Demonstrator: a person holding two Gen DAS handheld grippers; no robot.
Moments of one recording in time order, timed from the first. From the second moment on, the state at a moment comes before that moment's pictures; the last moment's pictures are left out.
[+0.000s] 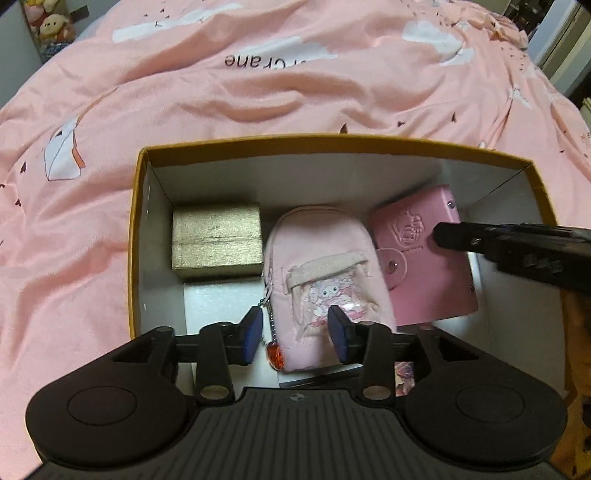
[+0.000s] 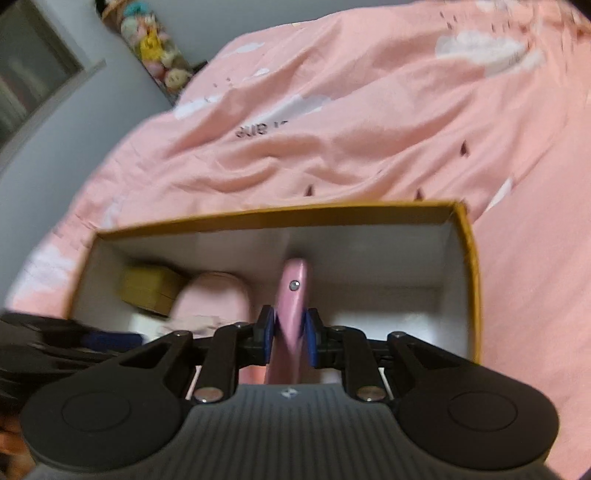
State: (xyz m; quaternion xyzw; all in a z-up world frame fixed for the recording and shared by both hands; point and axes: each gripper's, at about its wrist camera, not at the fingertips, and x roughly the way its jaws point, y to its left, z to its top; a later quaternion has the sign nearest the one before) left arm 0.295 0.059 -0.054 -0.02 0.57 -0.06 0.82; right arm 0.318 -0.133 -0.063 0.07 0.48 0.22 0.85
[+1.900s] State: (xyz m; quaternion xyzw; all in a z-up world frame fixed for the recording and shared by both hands) left arm 0.231 0.022 -0.044 0.08 0.50 -0.06 0.86; right arm 0.283 -0.116 -0.057 -0.24 0.48 0.36 0.76
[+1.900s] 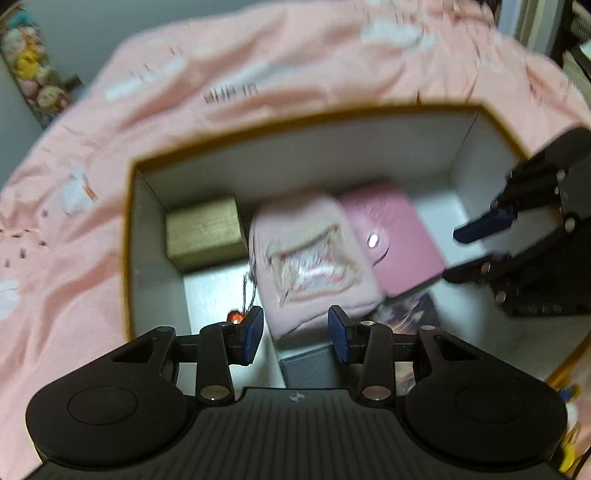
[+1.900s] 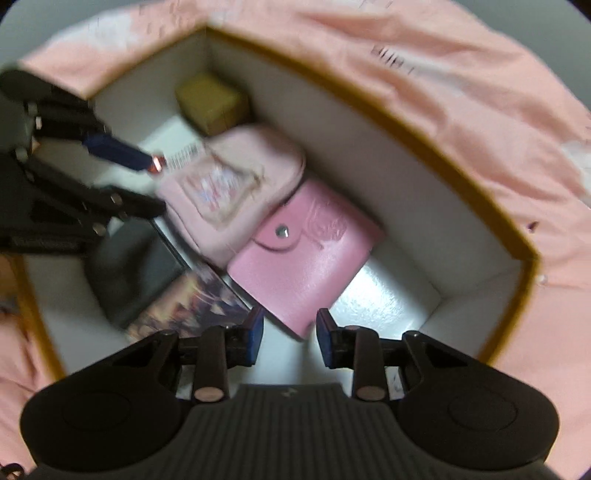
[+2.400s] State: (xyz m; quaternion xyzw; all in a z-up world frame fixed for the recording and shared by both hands) left arm 0.107 -0.012 0.011 -0.03 0.35 -0.13 0.93; right arm 0.147 -0.170 0.005 -0.09 0.36 0.29 0.88
